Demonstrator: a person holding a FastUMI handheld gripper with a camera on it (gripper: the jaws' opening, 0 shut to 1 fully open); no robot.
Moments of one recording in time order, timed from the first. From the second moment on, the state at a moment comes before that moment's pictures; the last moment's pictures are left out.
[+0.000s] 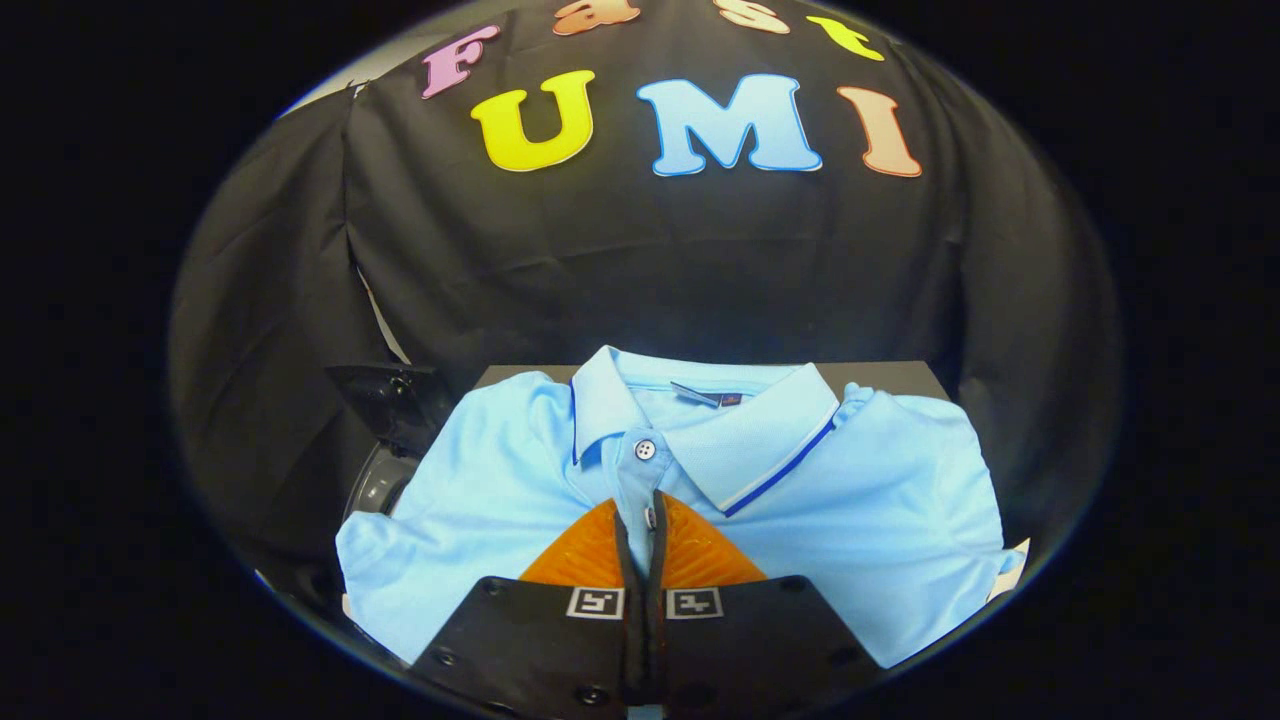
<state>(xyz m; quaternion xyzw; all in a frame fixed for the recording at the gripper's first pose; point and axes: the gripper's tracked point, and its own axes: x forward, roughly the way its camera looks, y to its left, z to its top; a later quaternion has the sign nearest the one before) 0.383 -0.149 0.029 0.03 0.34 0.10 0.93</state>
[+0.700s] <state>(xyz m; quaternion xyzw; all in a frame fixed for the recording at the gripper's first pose) 0.373 -0.108 0.088 0.11 0.26 0.14 0.95</state>
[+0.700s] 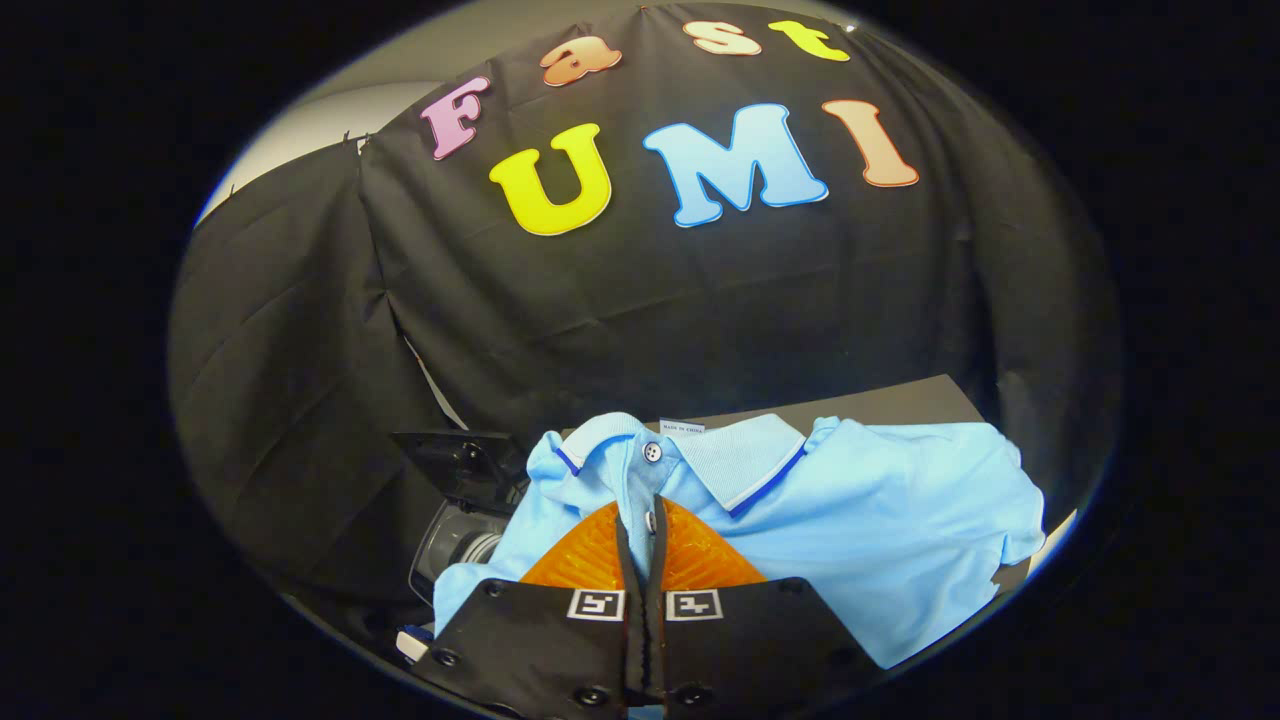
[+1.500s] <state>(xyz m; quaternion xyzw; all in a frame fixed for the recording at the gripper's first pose) 0.341 0.056 0.133 0.12 0.23 0.21 0.94</state>
